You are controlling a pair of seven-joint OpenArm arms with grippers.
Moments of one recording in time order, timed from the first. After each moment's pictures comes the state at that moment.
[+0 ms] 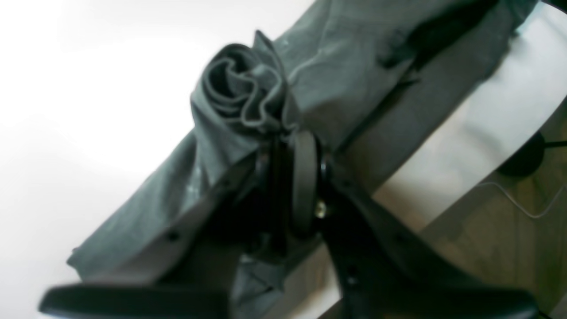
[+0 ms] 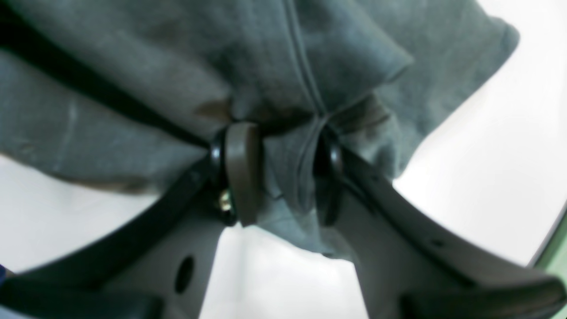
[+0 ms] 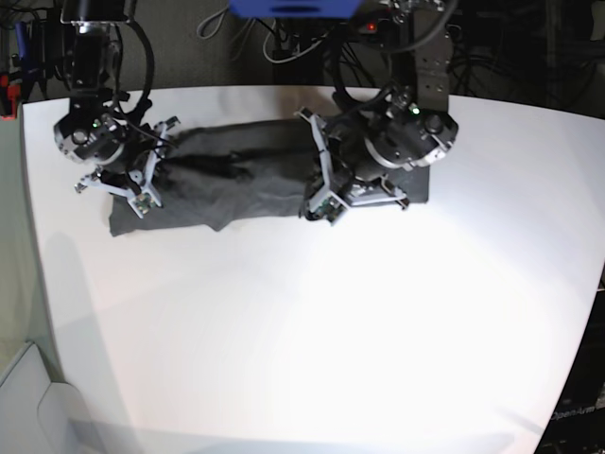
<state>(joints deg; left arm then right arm) 10.5 8.0 3.9 110.6 0.1 -40.5 59.8 -10.9 9.1 11.1 95.8 -6.9 39.0 -50.9</state>
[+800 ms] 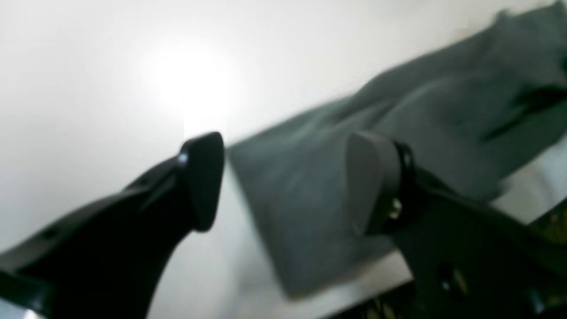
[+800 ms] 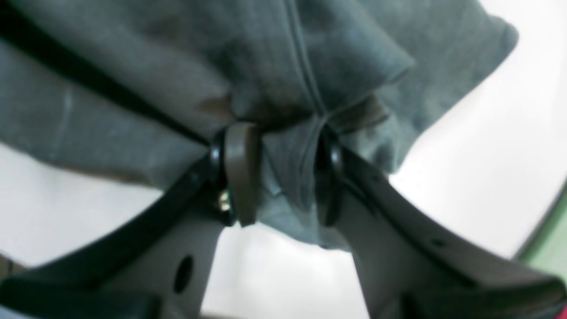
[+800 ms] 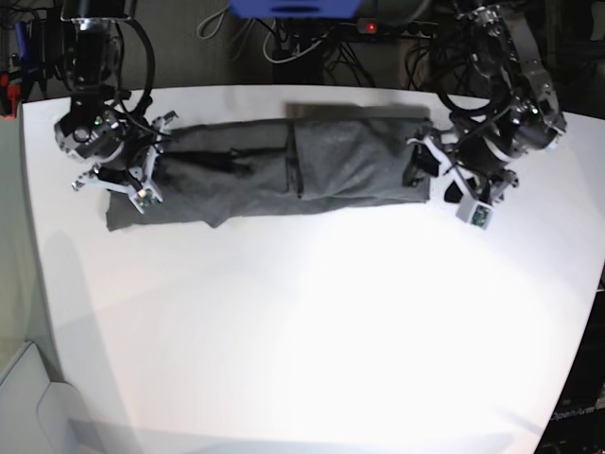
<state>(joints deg) 11.4 -3.1 -21.6 106.2 -23.4 -39.7 60.5 -11.5 9.4 10.8 100.4 -8.0 39.5 -56.4</state>
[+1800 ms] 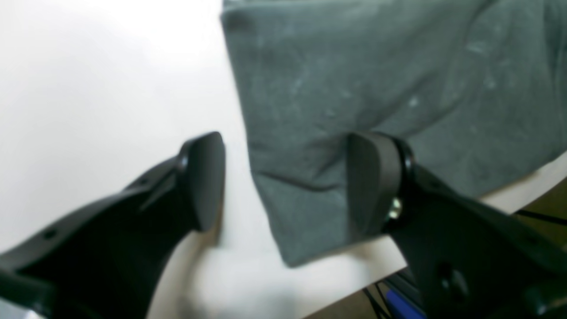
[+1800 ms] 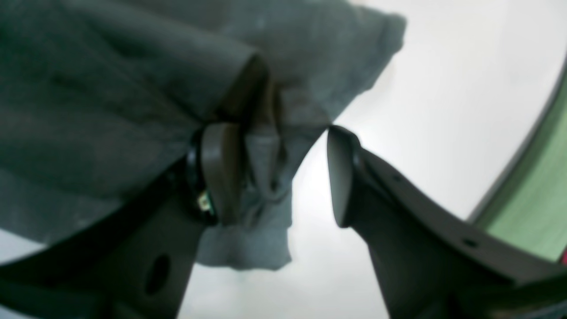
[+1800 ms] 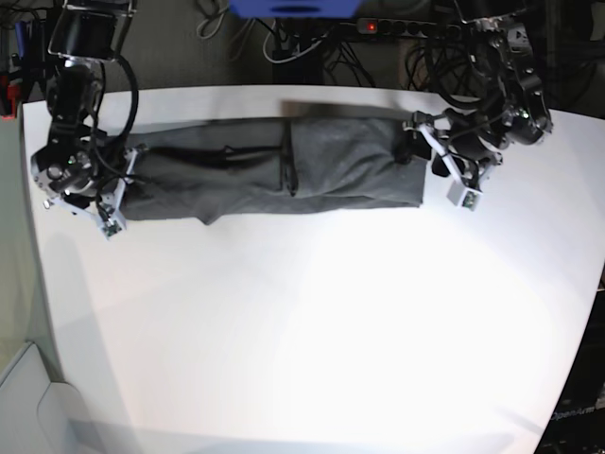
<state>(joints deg) 9.9 -4.4 -21.2 93.5 -24.3 -39.8 59.2 -1.5 10.4 18.3 90.5 -7.3 40.1 -60.5</state>
